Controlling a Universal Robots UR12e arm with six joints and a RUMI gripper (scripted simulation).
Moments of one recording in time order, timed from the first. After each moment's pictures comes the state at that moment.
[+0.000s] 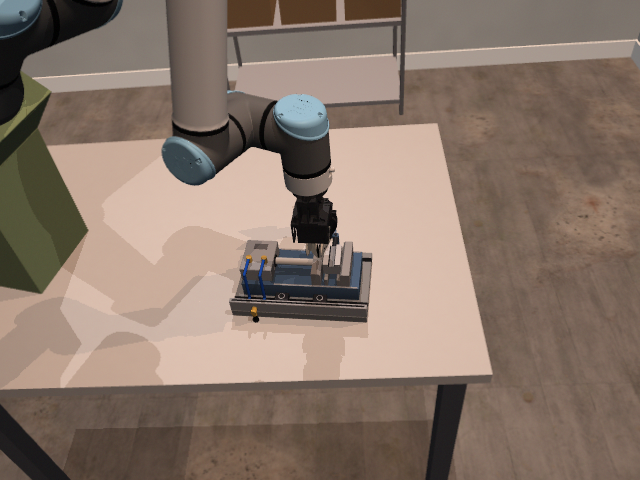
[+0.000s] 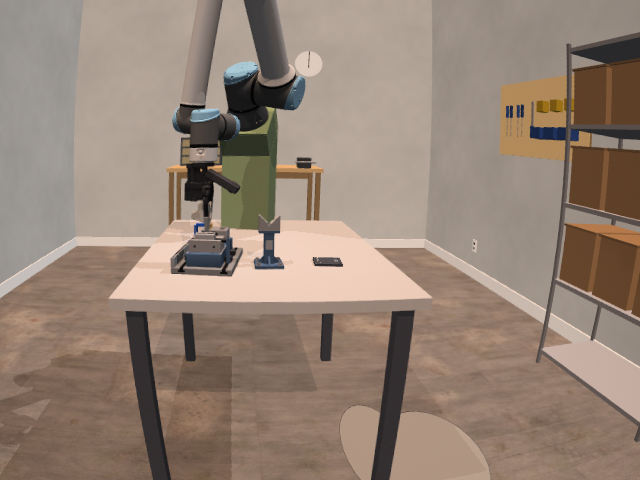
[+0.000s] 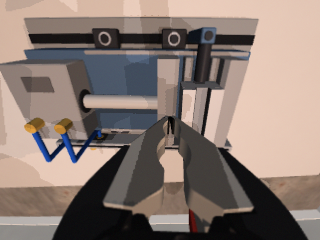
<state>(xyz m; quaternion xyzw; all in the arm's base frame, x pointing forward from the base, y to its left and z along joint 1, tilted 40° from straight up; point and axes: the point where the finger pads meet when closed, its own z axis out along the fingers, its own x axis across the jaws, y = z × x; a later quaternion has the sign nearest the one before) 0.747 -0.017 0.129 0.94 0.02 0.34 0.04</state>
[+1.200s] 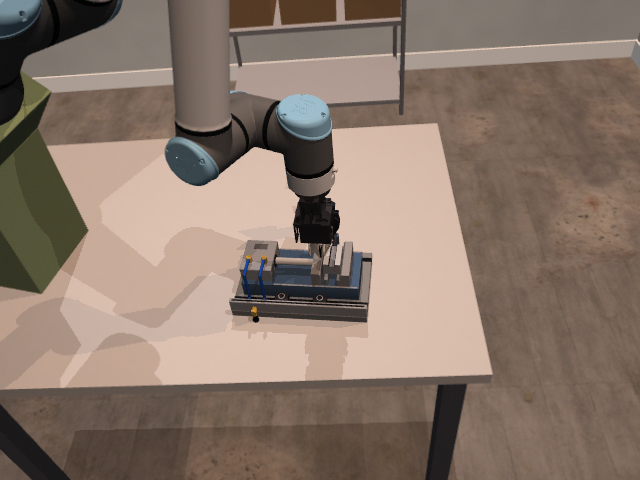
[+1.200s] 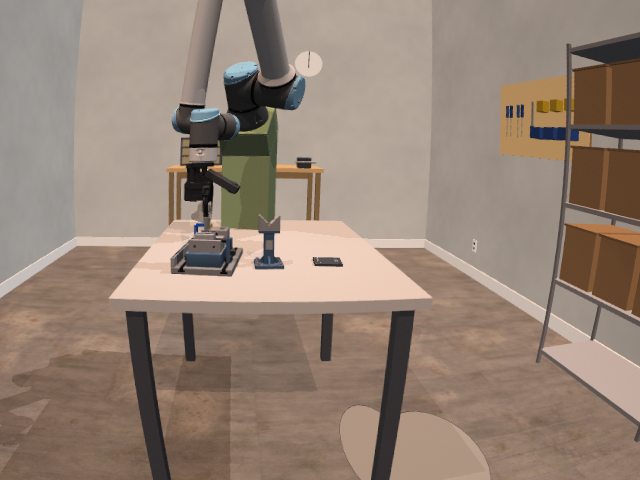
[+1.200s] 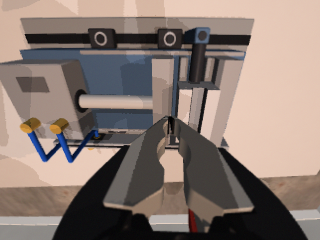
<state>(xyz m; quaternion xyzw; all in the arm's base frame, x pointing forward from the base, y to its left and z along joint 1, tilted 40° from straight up) 0.751 -0.017 0.133 0.94 0.02 0.34 0.04</state>
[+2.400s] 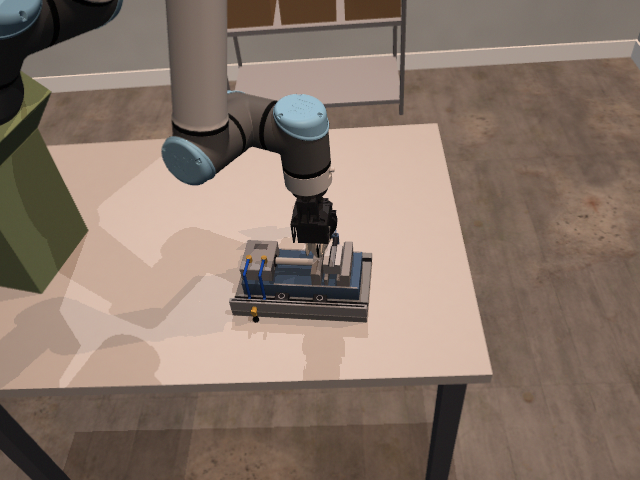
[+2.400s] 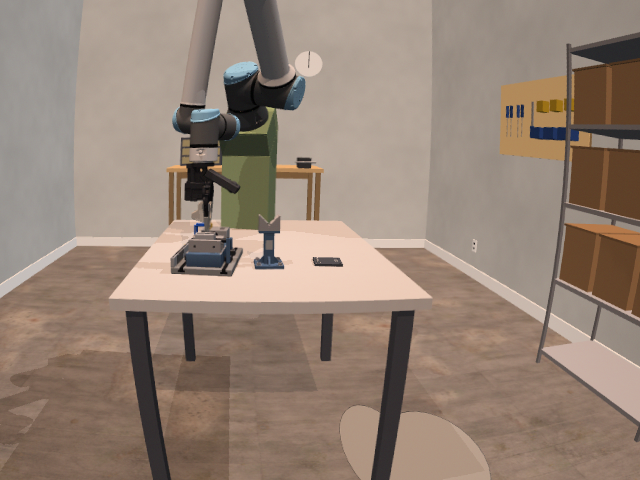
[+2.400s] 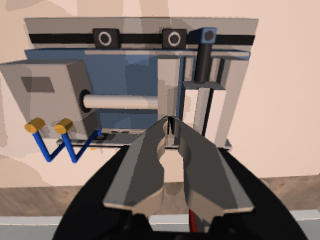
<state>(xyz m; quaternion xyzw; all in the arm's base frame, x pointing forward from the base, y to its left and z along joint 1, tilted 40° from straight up) 0.747 -0.017 0.129 0.94 0.02 0.34 0.04</state>
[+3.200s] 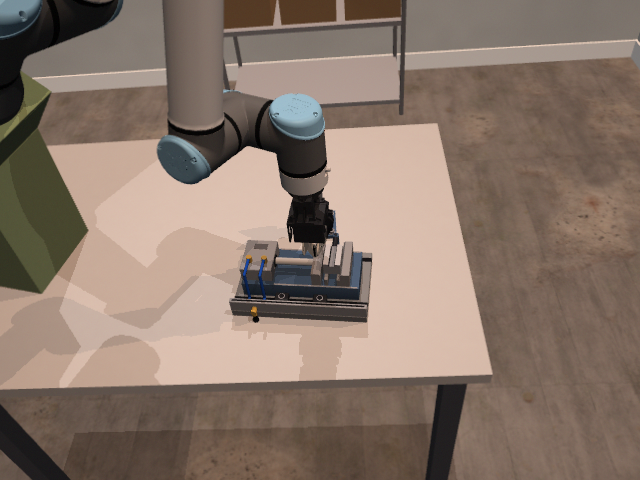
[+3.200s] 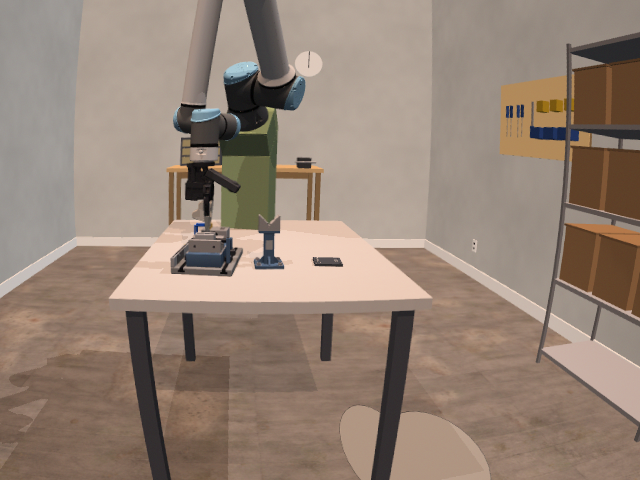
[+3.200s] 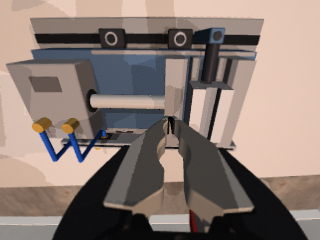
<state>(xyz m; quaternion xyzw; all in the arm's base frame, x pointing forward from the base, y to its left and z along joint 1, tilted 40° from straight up) 0.741 -0.018 0.126 0.94 0.02 0.34 0.04</state>
